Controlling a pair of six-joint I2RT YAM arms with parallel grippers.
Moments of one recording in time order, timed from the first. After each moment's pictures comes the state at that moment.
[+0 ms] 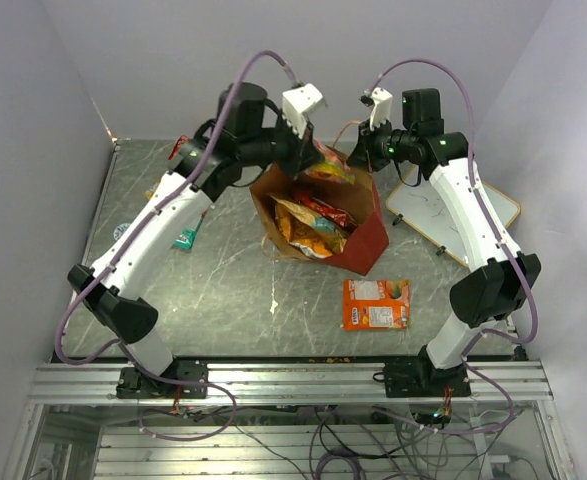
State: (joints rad) left arm -0.66 1.65 2.00 -0.61 0.42 0.05; right arm 0.26 1.71 1.86 -0.77 -0.52 -0.16
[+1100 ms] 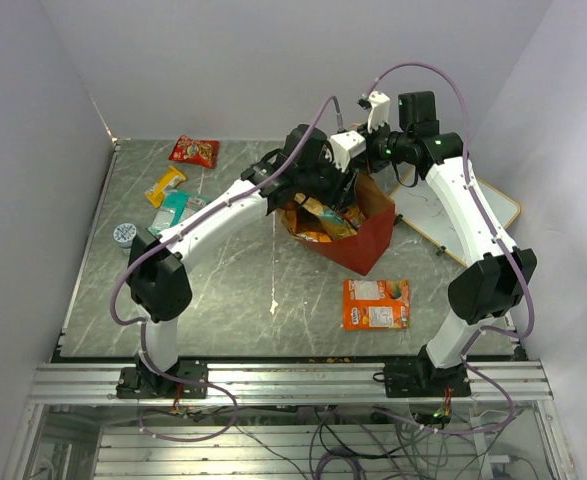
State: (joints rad) left arm -0.79 1.89 1.82 -0.41 0.32 -0.04; right arm 0.26 1.74 1.84 -0.76 -0.48 -0.17
